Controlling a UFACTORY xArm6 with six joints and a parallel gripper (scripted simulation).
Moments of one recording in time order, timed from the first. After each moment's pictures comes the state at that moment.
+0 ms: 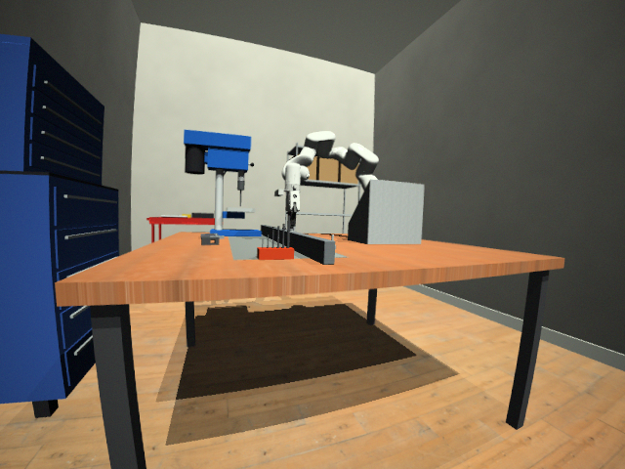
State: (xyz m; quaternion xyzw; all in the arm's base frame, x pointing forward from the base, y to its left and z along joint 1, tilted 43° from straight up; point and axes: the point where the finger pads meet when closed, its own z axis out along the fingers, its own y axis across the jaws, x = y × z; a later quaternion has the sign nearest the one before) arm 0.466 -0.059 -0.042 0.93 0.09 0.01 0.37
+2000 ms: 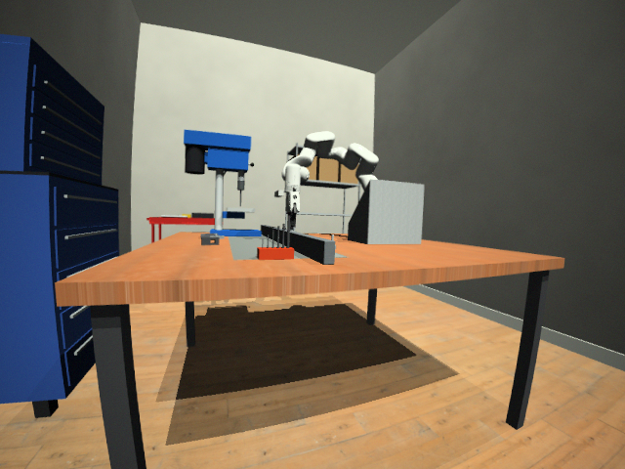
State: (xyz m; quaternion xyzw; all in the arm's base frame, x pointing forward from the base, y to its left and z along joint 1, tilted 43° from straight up) arm 0.466 -0.062 -0.044 0.93 0.09 0.01 0.37
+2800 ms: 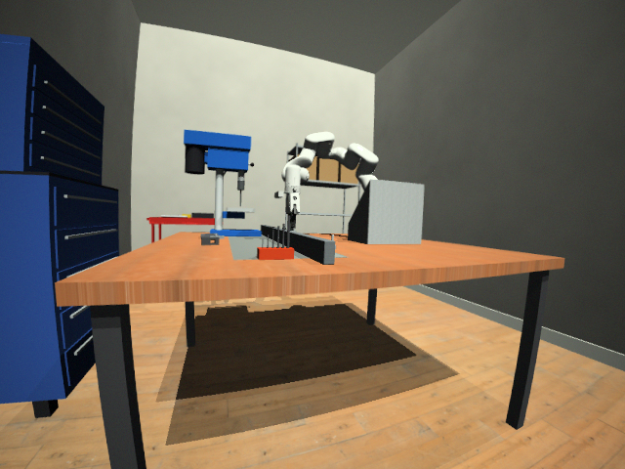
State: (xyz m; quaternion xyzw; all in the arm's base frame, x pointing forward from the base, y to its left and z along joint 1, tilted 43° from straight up) arm 0.467 -0.065 -0.048 0.93 0.09 0.01 0.37
